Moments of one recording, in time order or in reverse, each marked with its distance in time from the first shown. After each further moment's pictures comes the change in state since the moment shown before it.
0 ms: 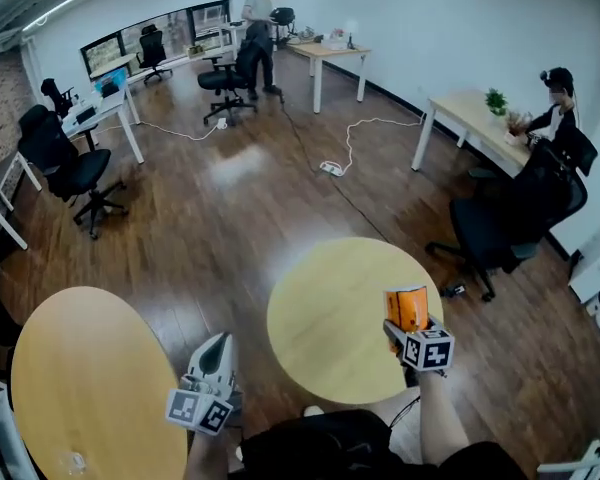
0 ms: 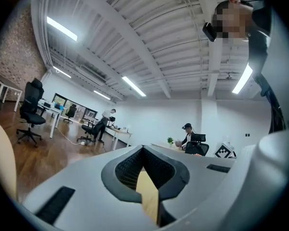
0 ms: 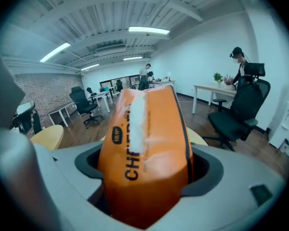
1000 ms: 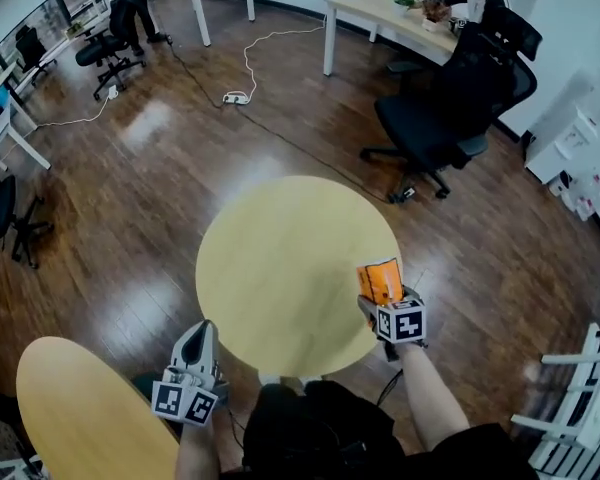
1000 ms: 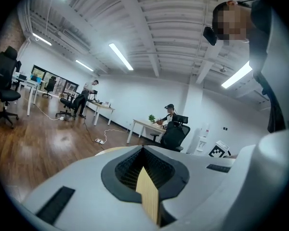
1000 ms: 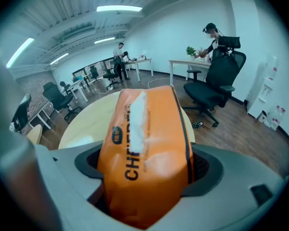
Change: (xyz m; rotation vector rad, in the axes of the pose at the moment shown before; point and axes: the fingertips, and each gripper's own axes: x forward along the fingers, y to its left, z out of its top) left arm 0.102 -0.043 -0.118 -0.083 0.305 -0.226; right arm 0.005 -0.091 -0.129 0.216 0.259 -0.200
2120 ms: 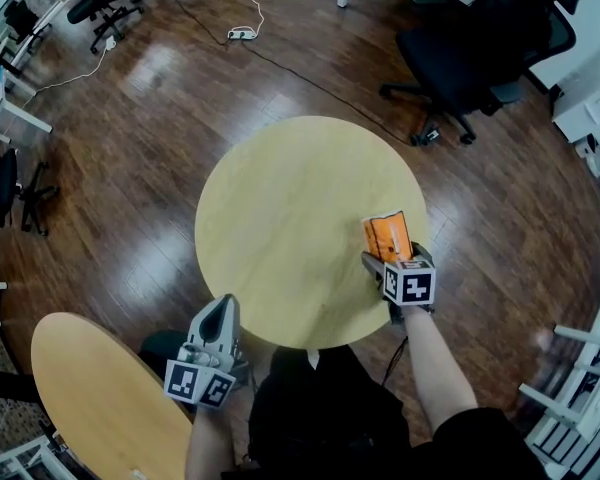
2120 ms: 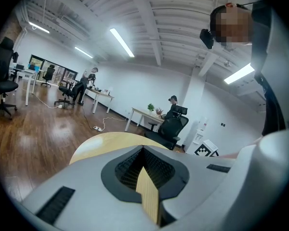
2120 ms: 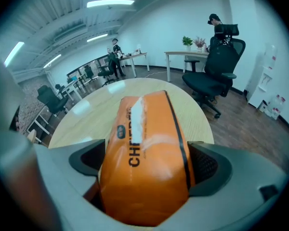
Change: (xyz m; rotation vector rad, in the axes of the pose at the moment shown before) left arm 0.029 -0.016 -0.048 -0.054 0.134 -0.008; right arm 0.062 -0.005 -0.010 0.075 0.049 -0.002
